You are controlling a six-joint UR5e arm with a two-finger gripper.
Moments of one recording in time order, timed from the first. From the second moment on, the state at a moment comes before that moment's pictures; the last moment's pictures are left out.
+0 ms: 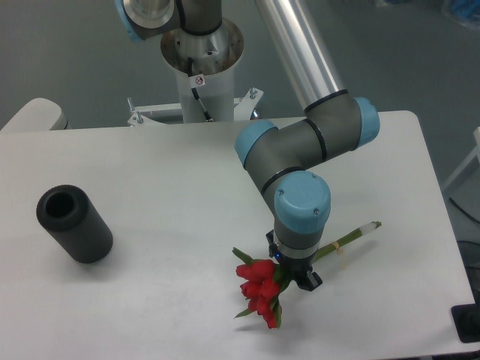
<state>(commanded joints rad) 2.44 -2.18 -1.34 -1.13 1.59 1.42</state>
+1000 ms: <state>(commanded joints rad) 2.44 -2.03 -1.56 -1.11 1.60 1.58</state>
